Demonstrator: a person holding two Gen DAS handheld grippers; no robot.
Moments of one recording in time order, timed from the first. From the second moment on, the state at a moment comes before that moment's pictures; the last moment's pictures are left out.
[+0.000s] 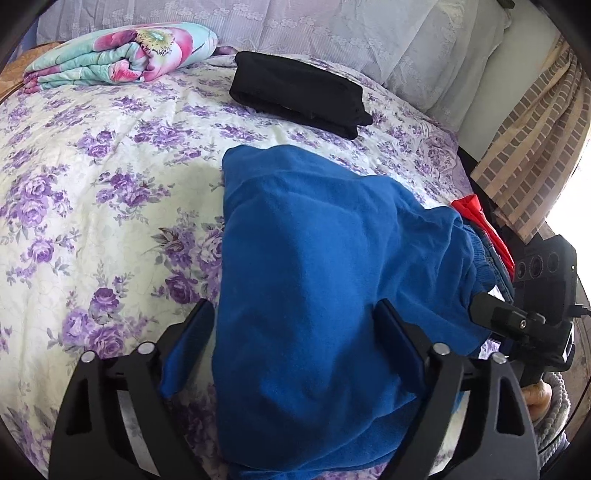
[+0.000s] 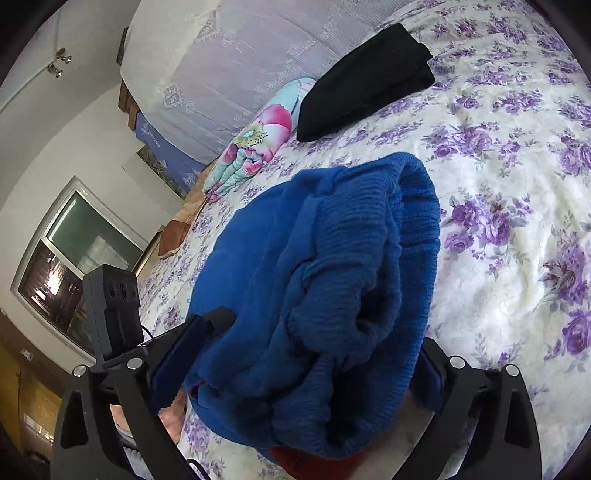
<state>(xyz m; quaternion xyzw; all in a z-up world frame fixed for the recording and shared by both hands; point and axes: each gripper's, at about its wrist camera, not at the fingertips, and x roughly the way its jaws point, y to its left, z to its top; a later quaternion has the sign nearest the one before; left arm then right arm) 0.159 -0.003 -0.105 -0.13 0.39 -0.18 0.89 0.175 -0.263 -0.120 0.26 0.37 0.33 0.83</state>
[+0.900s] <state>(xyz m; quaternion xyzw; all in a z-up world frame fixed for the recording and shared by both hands) 0.139 -0.012 -0.089 -0.08 0.34 -0.15 0.93 0.160 -0.279 -0.121 0.28 0.35 0.31 0.84</state>
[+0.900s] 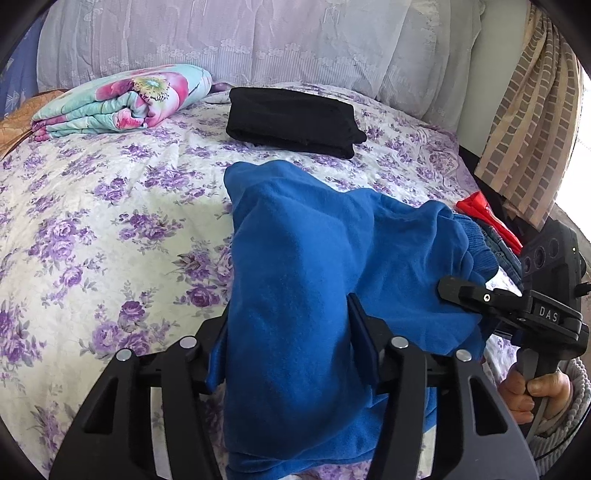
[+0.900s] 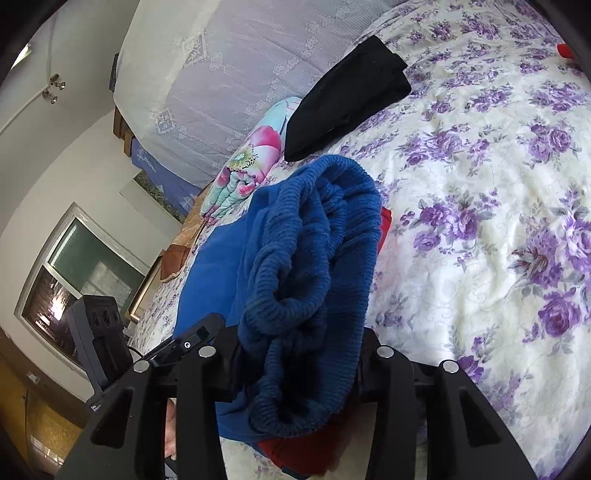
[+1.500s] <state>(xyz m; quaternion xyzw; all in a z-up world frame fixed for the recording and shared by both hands) 0.146 0.009 -0.100 -0.15 0.38 -0.19 0.89 0.153 -0.269 -0.119 0.26 0.35 0.32 0.84</state>
